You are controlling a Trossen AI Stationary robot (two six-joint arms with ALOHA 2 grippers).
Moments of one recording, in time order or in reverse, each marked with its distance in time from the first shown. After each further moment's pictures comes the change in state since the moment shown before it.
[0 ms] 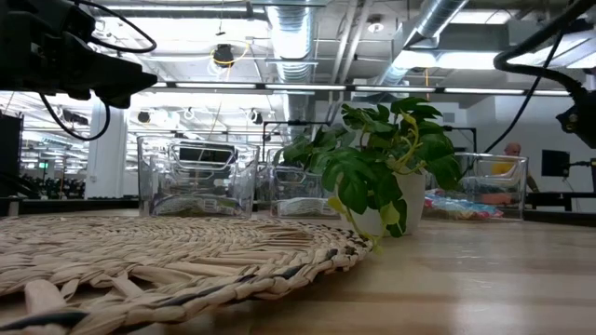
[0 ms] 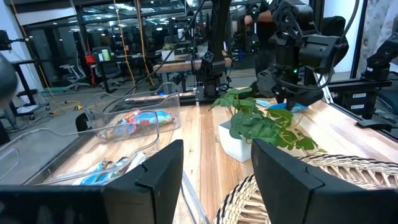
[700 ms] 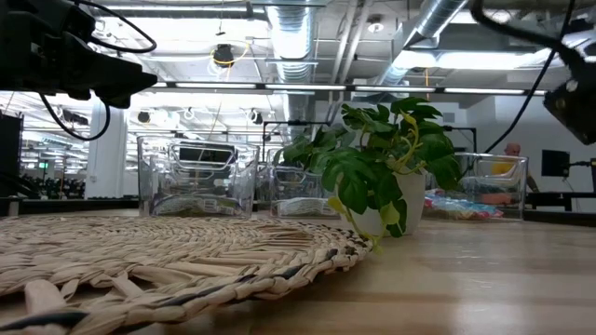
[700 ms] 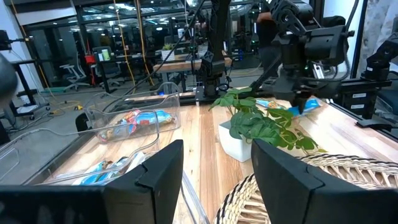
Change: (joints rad) left arm 0.000 0.000 0.000 0.000 0.000 0.000; right arm -0.001 -0.002 0.000 0.181 0.021 -0.261
